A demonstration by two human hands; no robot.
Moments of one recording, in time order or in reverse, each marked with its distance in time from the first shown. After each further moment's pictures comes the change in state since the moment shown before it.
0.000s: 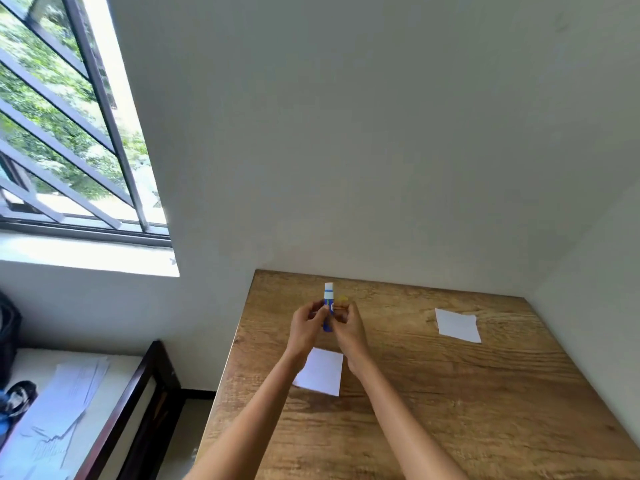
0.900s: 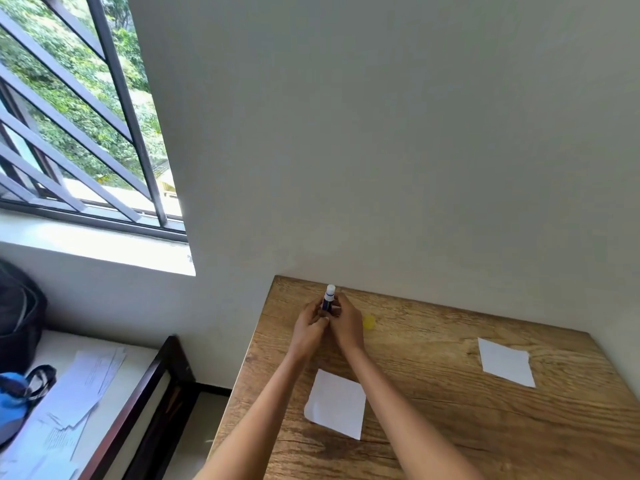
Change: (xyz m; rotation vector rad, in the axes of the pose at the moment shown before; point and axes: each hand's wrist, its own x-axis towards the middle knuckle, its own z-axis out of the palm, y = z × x) left_hand 0.068 -0.026 -0.031 0.142 0.101 -0.076; right_hand 0.080 0.013 0.054 -0.420 -0.069 -0.233
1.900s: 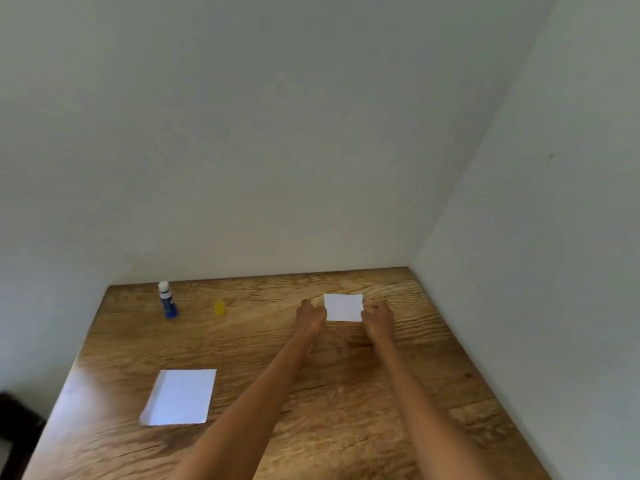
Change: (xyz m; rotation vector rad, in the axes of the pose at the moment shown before) left_hand -0.049 0.035 0.271 0.255 -0.325 -0.240; right_hand -0.062 0.137 -0.304 -0.203 0.439 0.596
